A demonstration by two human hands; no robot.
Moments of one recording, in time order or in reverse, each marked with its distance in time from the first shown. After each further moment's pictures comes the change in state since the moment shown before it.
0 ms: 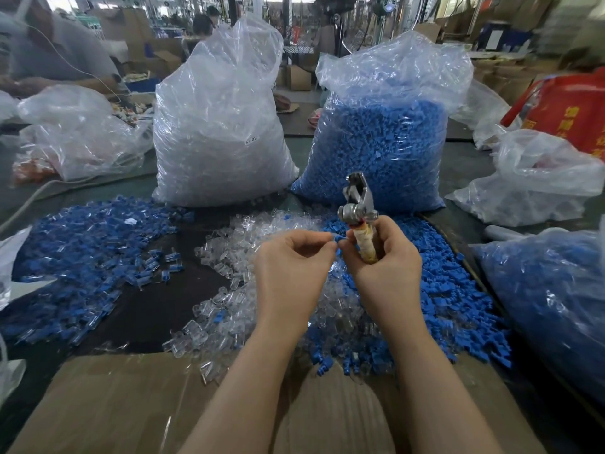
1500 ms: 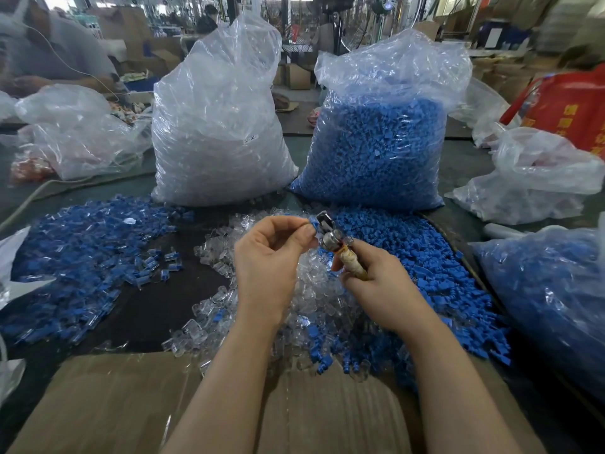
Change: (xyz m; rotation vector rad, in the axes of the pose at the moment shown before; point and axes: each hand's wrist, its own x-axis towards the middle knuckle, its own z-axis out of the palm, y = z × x) left_hand 0.012 -0.009 -0.014 -0.354 -0.007 0.052; right_hand 0.005 0.012 -0.019 -0.215 -0.520 0.056
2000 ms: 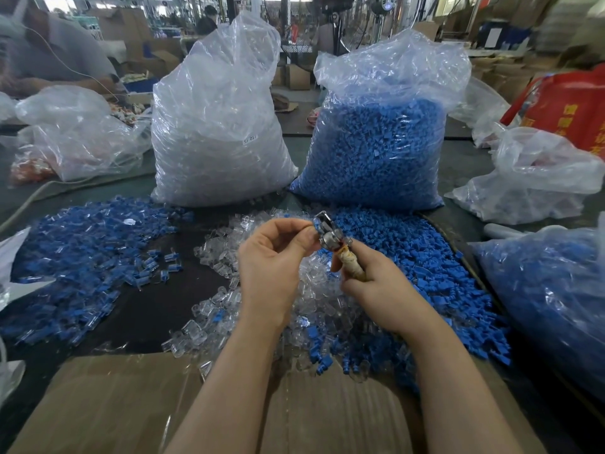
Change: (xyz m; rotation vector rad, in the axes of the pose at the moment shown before) left_hand -0.004 0.001 0.002 -0.043 -0.012 -0.050; right_hand 0.000 -0.001 -0.001 0.064 -0.080 0.033
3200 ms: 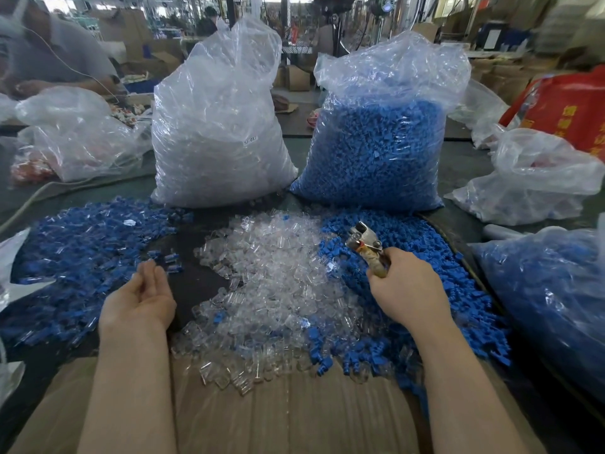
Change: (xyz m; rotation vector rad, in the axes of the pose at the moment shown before) left_hand 0.036 0.000 -0.146 -0.915 0.914 -0.465; right_hand 0.008 0.032 -0.008 -0.570 0.324 0.324
